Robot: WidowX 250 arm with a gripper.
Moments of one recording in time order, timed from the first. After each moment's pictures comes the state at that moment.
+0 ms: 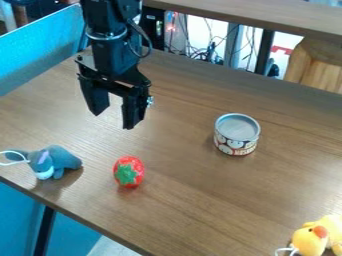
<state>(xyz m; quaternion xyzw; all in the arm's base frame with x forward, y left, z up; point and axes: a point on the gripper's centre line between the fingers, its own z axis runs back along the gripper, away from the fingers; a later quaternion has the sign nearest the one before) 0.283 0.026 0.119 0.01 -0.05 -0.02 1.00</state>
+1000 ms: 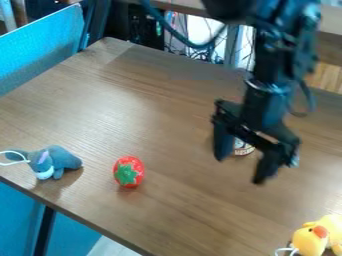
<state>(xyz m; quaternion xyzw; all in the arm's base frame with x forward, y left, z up) 0.298 -0.149 0.092 0.00 0.01 -0.16 0.99</state>
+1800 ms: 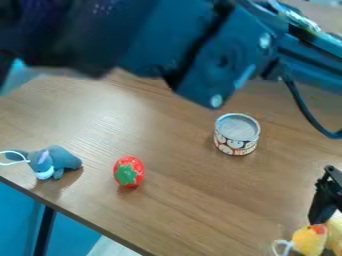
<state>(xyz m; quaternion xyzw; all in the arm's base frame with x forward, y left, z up) 0.297 -0.259 0.037 0.04 0.05 -0.35 0.93</state>
